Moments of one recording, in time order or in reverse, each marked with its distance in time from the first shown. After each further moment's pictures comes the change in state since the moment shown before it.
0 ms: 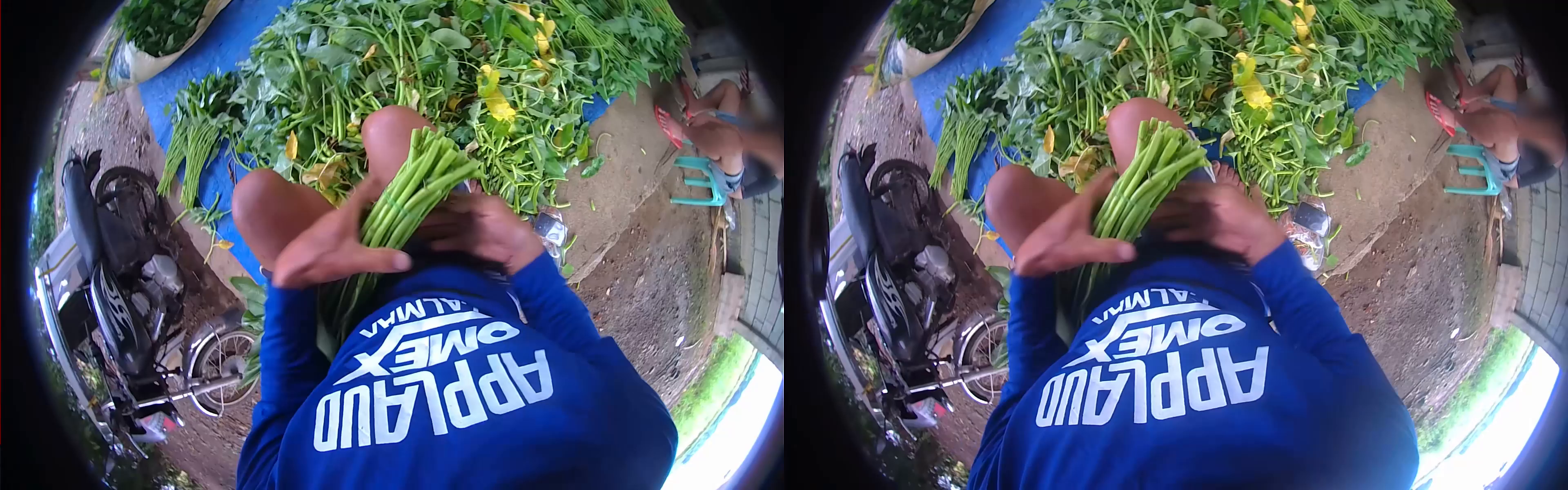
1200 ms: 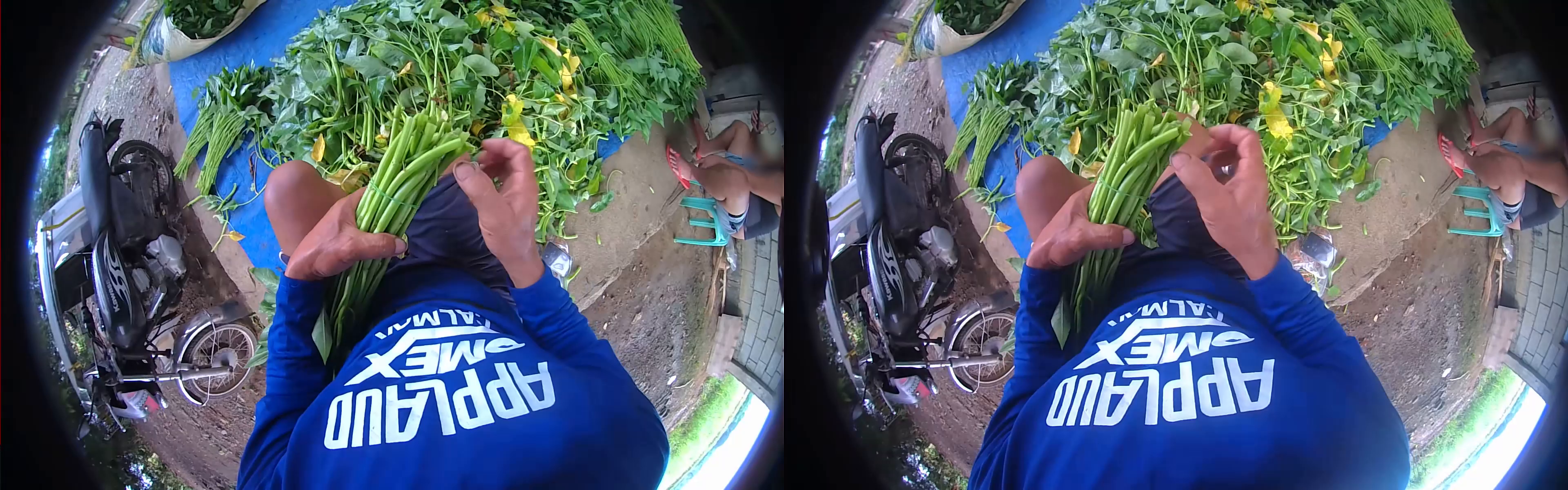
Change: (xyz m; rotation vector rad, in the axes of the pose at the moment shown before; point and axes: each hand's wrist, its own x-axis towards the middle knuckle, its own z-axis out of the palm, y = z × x) left_hand -0.007 0.017 -0.017 -0.377 -0.061 -0.059; right_hand 0.016 -0.023 0.078 -0.698 0.406 -1.026
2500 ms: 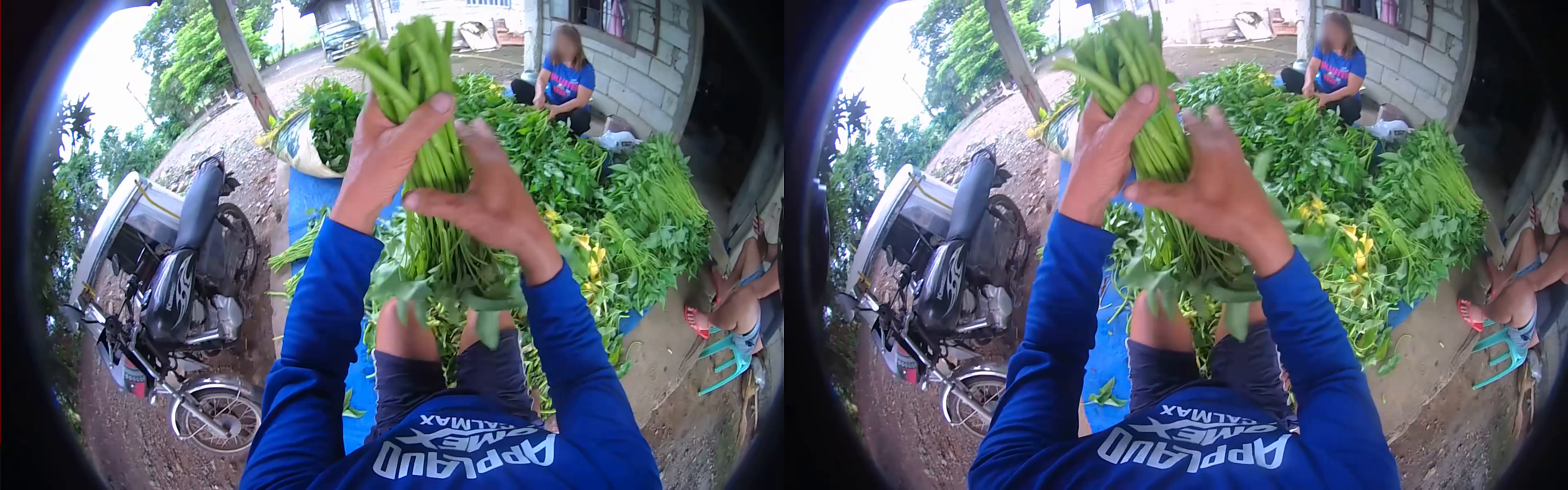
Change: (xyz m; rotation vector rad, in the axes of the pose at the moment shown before) left_hand -0.045 0.283 -0.012 0.235 0.589 1.156; right_hand 0.084 -0.253 0.124 -0.437 -0.419 -0.825
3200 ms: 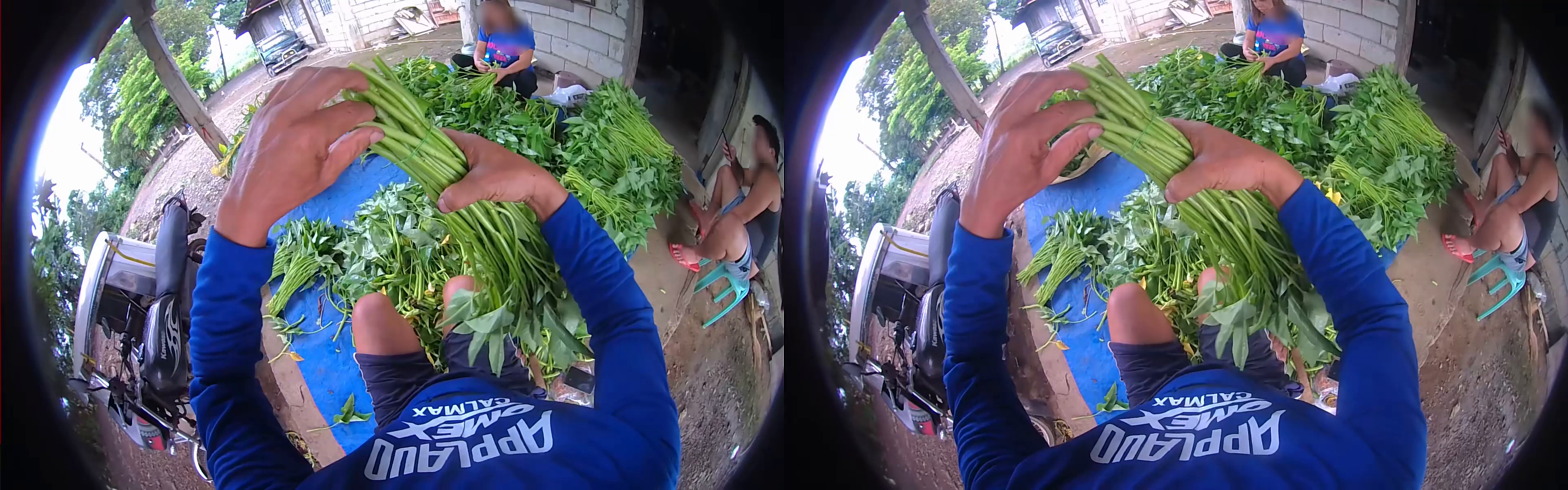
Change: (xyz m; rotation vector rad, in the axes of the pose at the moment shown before) left_hand 0.018 0.056 -0.015 1.190 -0.554 0.733; right_hand -0.021 0.053 -0.077 0.484 -0.430 0.292
